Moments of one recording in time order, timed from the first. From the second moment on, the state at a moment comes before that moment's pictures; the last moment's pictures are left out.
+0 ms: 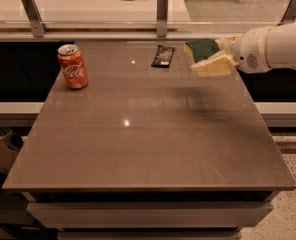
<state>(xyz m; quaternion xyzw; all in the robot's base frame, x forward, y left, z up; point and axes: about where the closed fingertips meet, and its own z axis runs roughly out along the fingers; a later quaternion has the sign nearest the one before) 0.612 -0.161 0.937 -0.42 0.75 0.16 0.49</state>
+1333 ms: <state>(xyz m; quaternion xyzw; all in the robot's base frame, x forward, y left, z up) 0.773 -0.172 0.906 -0.35 0.80 0.12 0.47</state>
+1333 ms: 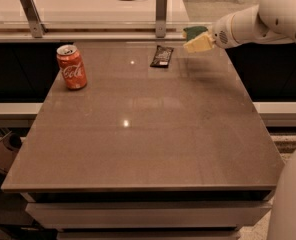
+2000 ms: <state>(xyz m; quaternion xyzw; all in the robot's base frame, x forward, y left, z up) 0.796 -0.177 0.855 -0.33 0.81 0.14 0.46</state>
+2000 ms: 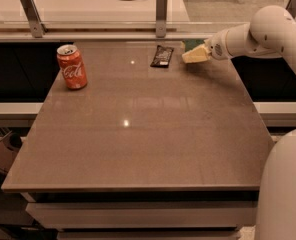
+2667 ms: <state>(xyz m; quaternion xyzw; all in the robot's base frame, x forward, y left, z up) 0.796 -0.169 0.825 -0.33 0.81 0.16 0.45</state>
